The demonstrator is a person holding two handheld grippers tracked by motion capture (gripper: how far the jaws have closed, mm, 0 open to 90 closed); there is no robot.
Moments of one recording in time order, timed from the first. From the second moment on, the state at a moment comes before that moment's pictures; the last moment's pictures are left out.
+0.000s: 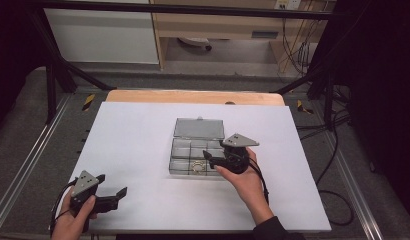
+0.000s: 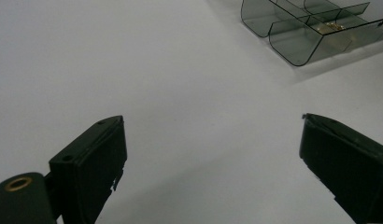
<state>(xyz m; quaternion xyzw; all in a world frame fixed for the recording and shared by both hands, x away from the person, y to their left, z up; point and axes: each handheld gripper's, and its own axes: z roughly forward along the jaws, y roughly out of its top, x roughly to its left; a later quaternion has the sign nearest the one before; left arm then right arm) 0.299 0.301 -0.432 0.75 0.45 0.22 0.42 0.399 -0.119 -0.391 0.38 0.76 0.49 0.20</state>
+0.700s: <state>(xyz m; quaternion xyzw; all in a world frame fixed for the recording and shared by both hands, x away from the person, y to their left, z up) 0.297 0.302 -0.429 0.74 0.46 0.22 0.44 0.372 -0.203 -0.380 0.41 0.72 0.51 0.24</state>
